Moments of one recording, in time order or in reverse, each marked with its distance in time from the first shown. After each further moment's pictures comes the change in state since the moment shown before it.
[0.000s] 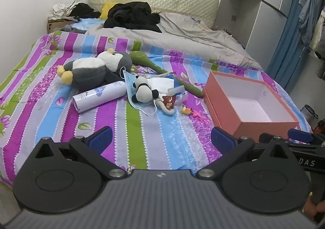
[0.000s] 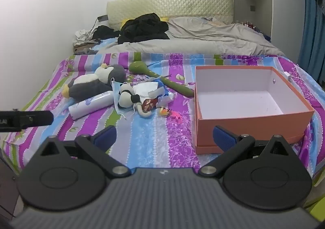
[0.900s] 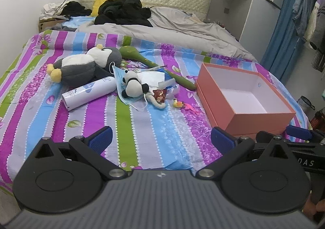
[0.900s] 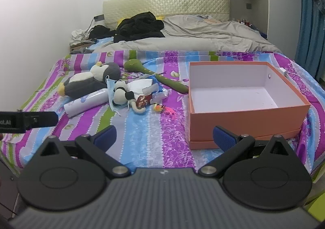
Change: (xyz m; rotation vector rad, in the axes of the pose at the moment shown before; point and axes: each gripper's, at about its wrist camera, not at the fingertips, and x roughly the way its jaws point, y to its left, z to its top) left arm 0.020 -0.015 -0.007 0.055 0.046 -0.022; right arm 0.000 -0.010 -0.007 0.015 0.004 -0.013
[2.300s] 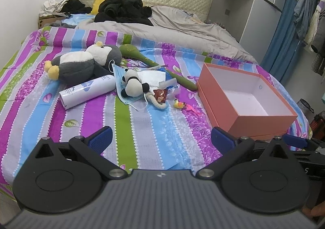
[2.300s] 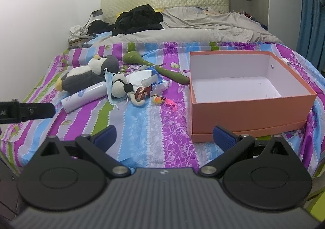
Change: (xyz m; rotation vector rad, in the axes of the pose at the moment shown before) left arm 0.015 0.008 -0.001 -0.022 -0.003 -0.011; right arm 0.020 -0.001 -0.011 0.021 0.037 0.006
